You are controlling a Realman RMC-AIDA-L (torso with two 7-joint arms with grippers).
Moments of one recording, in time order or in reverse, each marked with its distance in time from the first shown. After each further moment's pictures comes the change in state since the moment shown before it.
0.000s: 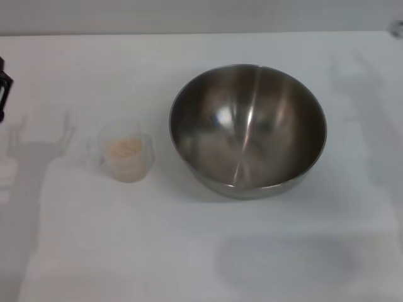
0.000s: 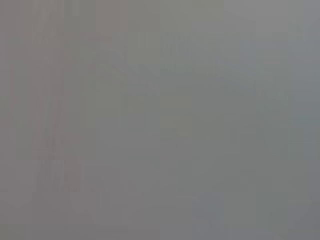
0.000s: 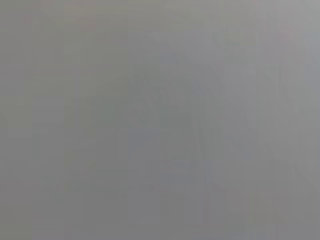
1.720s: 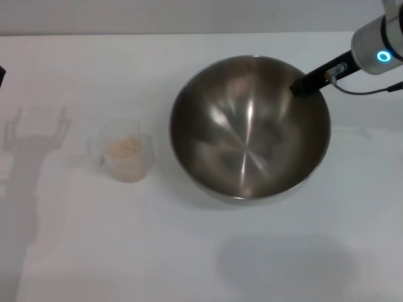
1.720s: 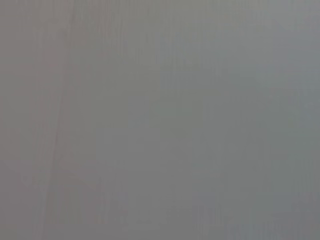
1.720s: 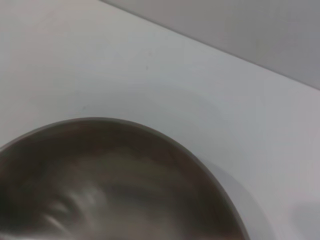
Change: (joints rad) left arm -0.023 0.003 -0.034 0.004 -0.007 -0.013 0.019; right arm 0.425 -0.008 0.693 -0.456 0.044 2.588 -0.411
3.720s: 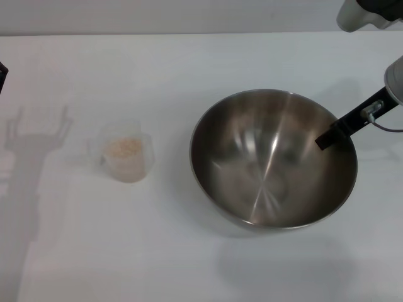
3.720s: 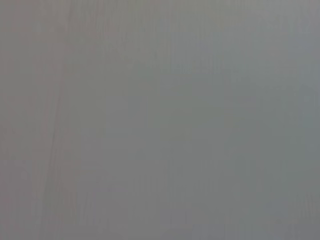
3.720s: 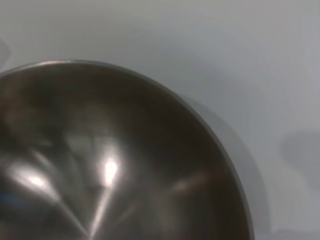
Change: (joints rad) left arm -0.007 0.000 0.002 -0.001 -0.002 -0.009 -0.001; right arm -0.058 0.000 -0.004 -0.114 -0.104 0.269 0.036
